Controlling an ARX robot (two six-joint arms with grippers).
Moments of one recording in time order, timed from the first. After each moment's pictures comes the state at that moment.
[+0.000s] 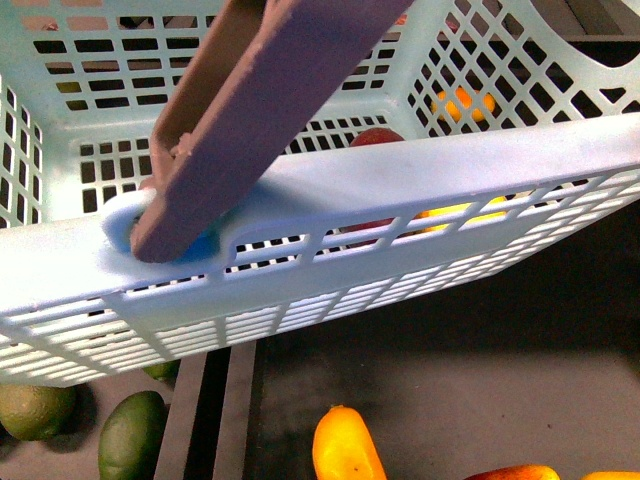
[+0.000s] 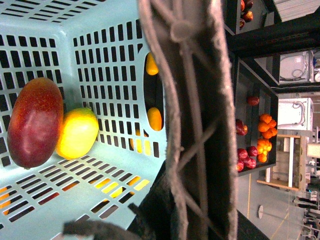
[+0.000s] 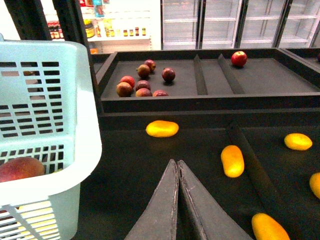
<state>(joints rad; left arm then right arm) -0.62 1.48 1.35 -0.43 0.21 -1.01 0.00 0.27 0.02 0.27 0.00 0.00</state>
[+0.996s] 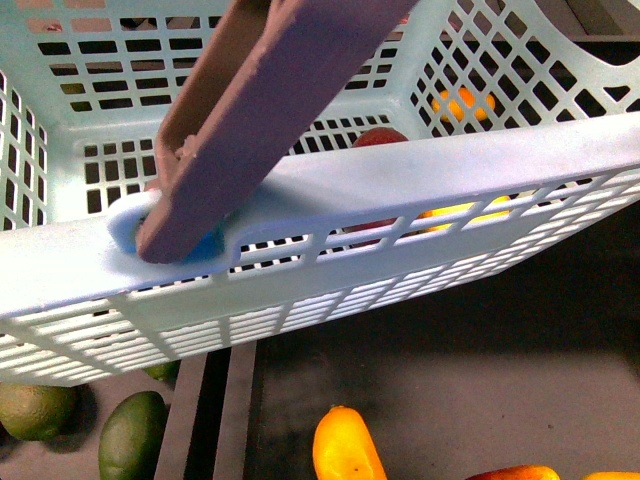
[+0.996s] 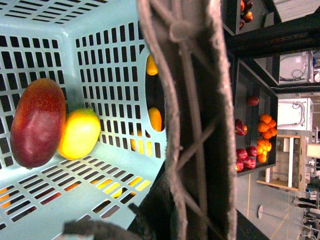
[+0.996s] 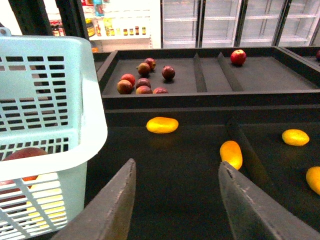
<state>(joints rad) -0.62 1.48 1.35 -0.43 0.21 -1.01 0.00 0.01 0.02 0.00 0.00 0.00</state>
